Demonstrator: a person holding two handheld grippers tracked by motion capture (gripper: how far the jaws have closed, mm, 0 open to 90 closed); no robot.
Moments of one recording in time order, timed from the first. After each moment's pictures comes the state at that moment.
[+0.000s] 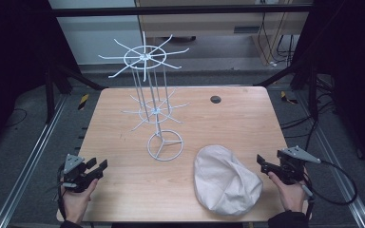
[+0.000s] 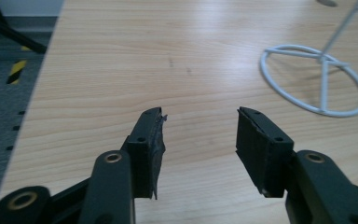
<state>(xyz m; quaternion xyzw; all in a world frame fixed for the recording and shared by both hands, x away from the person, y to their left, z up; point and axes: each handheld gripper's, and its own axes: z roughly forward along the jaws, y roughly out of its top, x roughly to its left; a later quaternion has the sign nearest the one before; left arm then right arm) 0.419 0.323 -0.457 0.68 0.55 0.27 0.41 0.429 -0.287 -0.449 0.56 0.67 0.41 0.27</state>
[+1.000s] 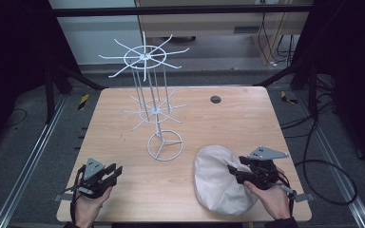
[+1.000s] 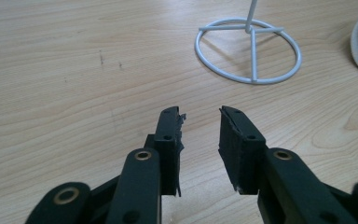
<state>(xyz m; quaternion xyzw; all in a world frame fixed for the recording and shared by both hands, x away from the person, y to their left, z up) 0.405 0.278 -0.453 0.74 0.48 0.25 0.40 0.409 -0.200 -0.405 0.43 0.79 0.40 0.18</state>
